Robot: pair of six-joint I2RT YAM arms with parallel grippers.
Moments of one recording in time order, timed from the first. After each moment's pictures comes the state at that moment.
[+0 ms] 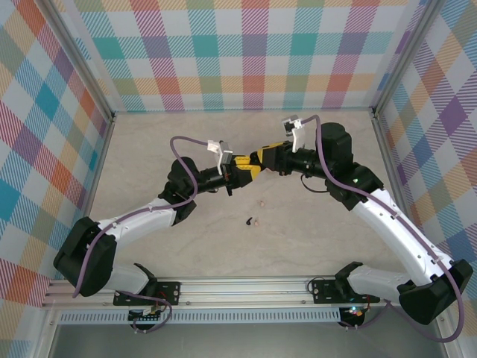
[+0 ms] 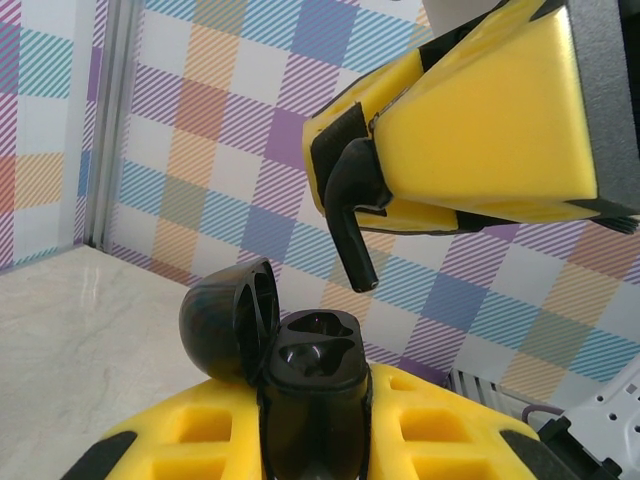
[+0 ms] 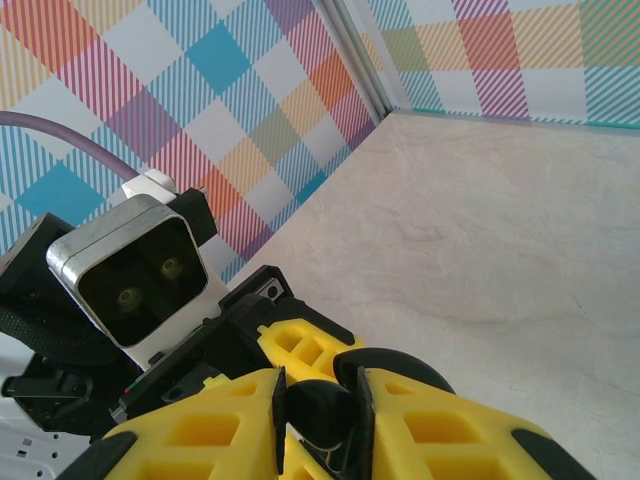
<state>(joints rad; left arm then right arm) -0.65 1.38 0.77 0.78 0.65 -0.37 0.58 1.14 1.22 -0.38 -0.46 0.37</state>
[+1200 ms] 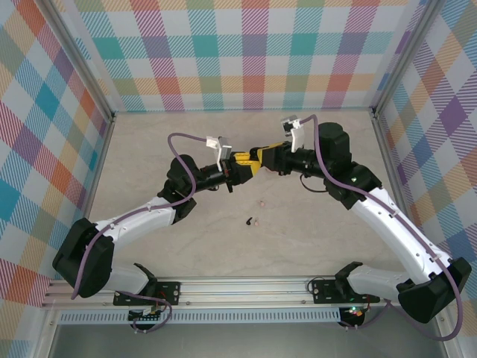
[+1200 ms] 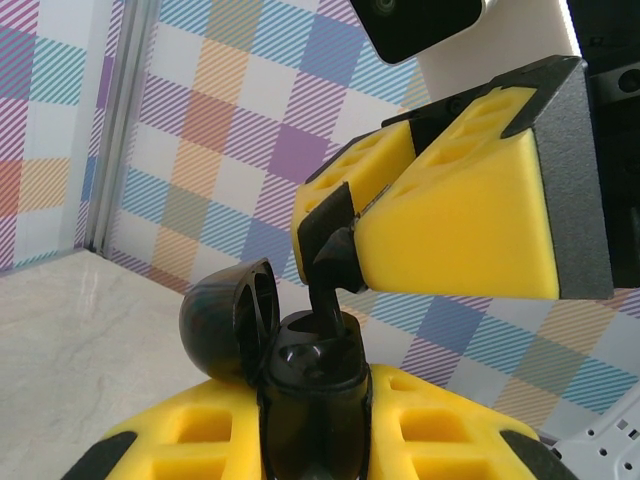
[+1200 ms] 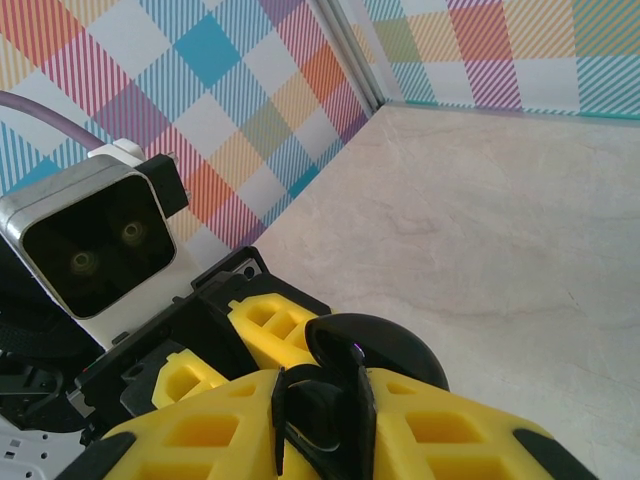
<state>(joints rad) -0.65 1.37 0.80 0.76 0.62 -0.42 0.58 1.15 1.22 -0.39 -0.45 0.36</state>
